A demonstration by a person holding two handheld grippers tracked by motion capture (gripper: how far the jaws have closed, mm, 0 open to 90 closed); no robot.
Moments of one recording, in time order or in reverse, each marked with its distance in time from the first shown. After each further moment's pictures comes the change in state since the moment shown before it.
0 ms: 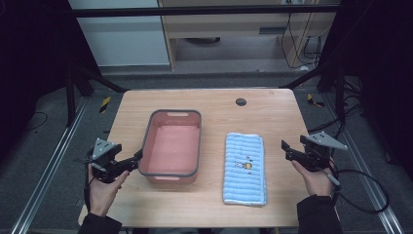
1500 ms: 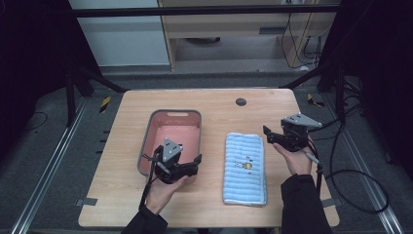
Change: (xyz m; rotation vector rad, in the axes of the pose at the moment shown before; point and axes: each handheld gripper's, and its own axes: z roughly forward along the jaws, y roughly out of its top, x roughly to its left) left arm -0.143 0.007 0.052 0.023 -0.201 0.143; right arm 0.028 0.036 0.052 0.022 0.056 -0.055
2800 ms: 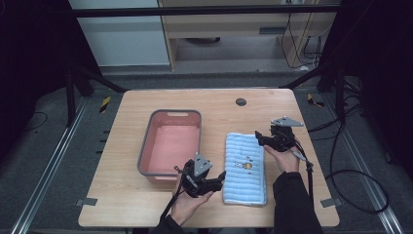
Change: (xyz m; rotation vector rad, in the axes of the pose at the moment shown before) left arm -0.058 -0.030 0.038 0.075 -0.105 0.044; right arm 0.001 -0.029 0.050 0.108 0.017 -0.014
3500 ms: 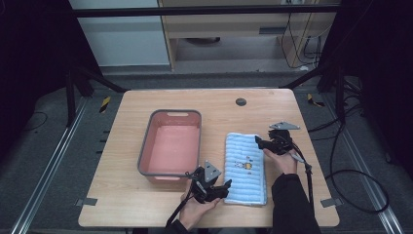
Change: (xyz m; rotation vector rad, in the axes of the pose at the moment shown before) left arm -0.016 -0.023 0.027 0.086 -0.036 0.010; right arm -0.006 -0.020 0.019 0.055 0.023 0.014
